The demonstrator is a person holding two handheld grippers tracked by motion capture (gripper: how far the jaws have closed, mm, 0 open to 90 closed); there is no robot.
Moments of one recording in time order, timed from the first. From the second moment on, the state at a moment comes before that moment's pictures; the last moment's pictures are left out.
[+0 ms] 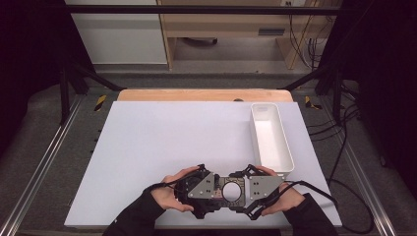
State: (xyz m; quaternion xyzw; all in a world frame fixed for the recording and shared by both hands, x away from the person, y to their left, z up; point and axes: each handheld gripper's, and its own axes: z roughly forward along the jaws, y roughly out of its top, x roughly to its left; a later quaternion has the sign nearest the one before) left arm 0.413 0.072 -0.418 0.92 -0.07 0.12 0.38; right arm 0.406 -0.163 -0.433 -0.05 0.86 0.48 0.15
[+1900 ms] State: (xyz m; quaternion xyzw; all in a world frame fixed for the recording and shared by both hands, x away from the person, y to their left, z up) left arm 0.420 0.104 -0.405 0.92 0.04 0.12 0.38; right arm 0.415 -0.177 -0.406 0.00 0.88 0.45 0.12
